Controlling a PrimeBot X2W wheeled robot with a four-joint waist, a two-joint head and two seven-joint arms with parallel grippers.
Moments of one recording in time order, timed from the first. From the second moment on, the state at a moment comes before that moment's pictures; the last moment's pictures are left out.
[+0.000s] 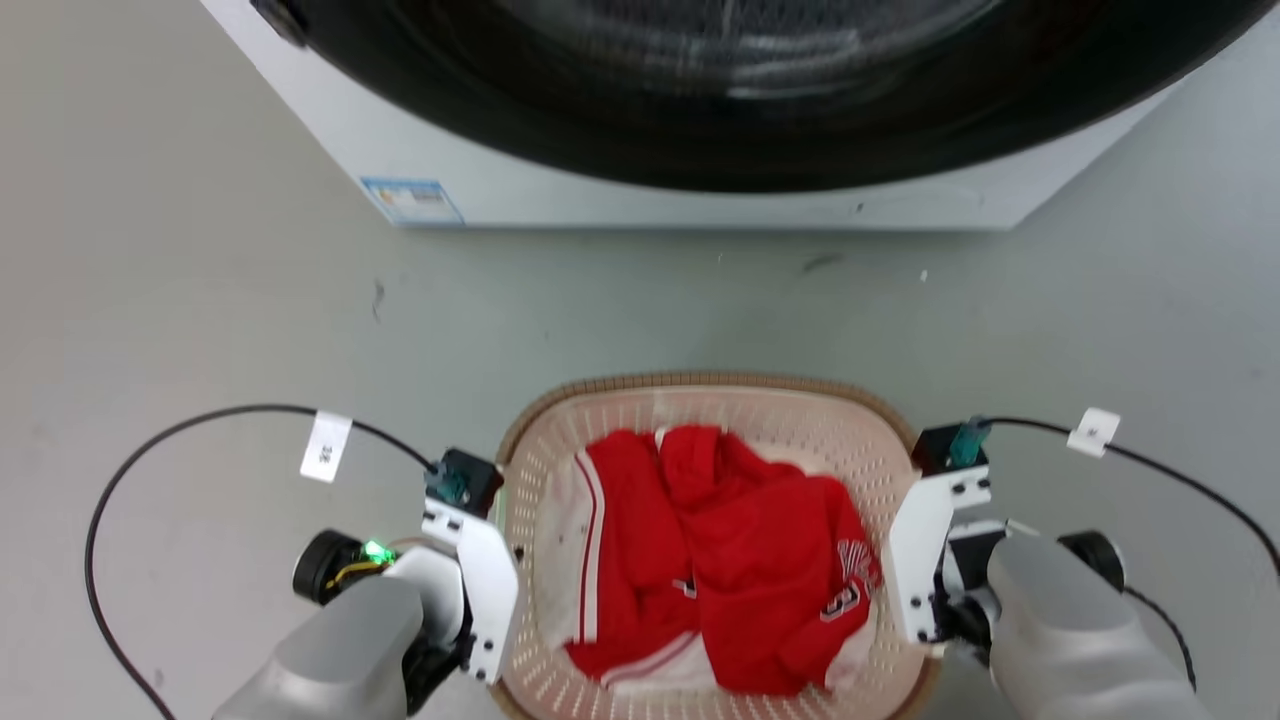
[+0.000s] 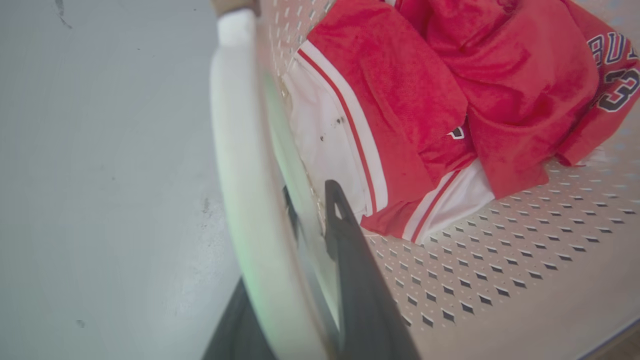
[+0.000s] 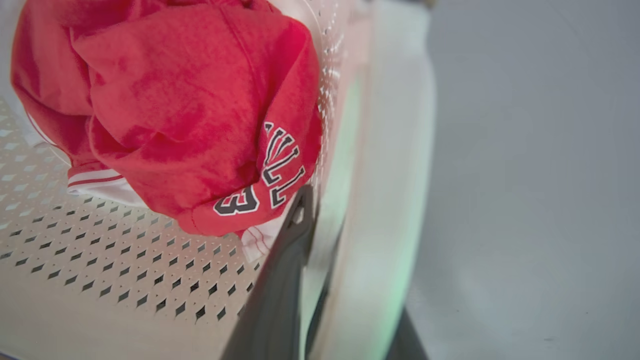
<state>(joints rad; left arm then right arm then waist) -0.68 0.29 -1.04 0.95 -0.85 -0.13 0.12 -0.72 -0.05 0.30 1.29 0.23 0.13 0.34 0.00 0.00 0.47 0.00</state>
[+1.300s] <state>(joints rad) -0.43 0.46 -1.26 0.66 -1.01 -0.11 0.17 -0.20 -0.17 0.36 0.75 0.43 0.13 0.53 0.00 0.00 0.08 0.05</state>
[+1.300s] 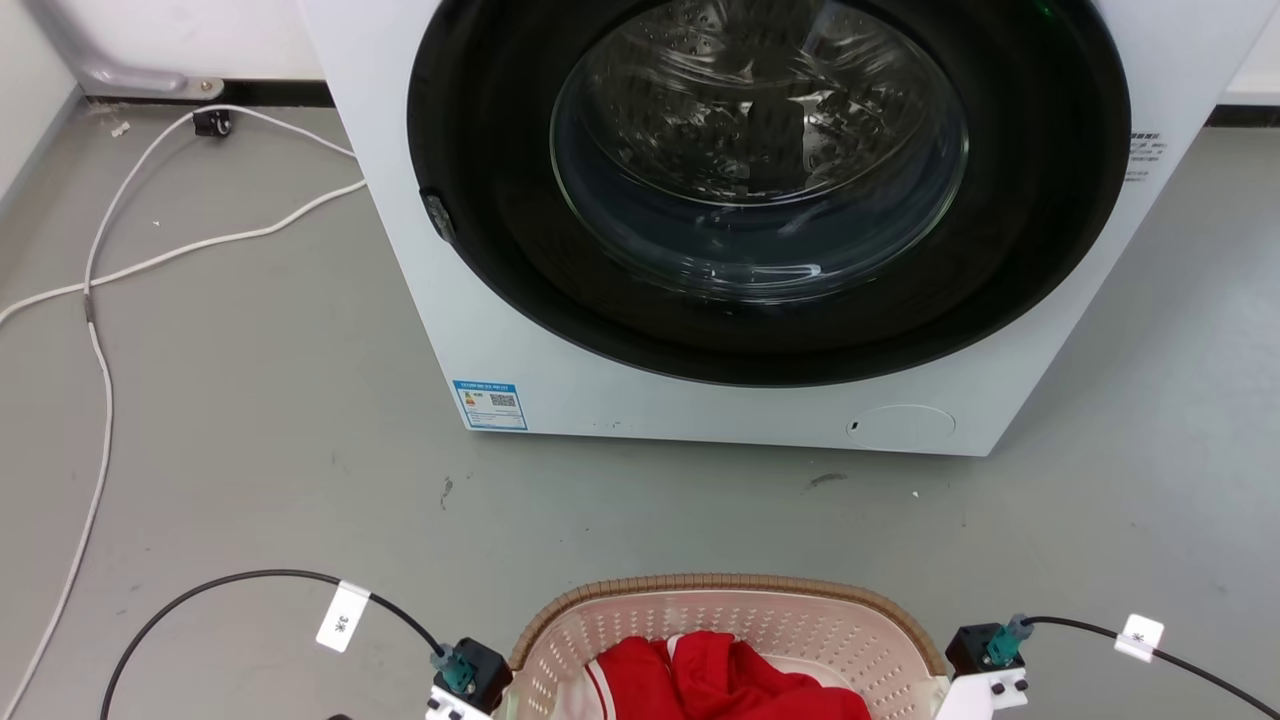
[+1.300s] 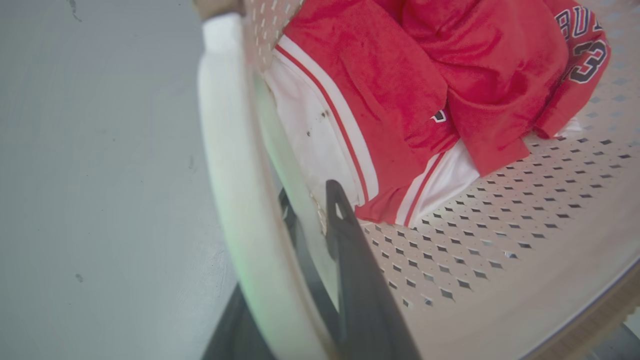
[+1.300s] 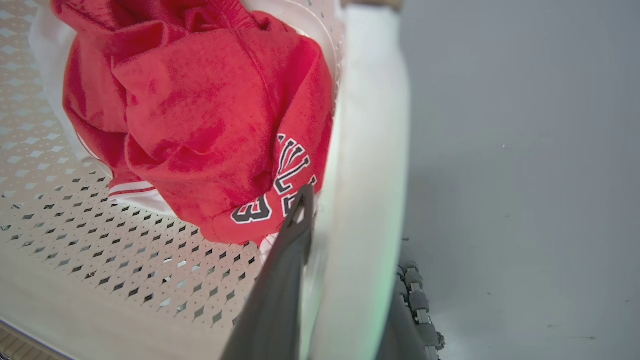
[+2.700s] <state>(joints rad) -0.45 0.51 -1.24 0.53 -1.03 -0.07 0.25 0.02 -0.13 0.15 0.31 0.26 0.13 0.83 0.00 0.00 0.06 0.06</state>
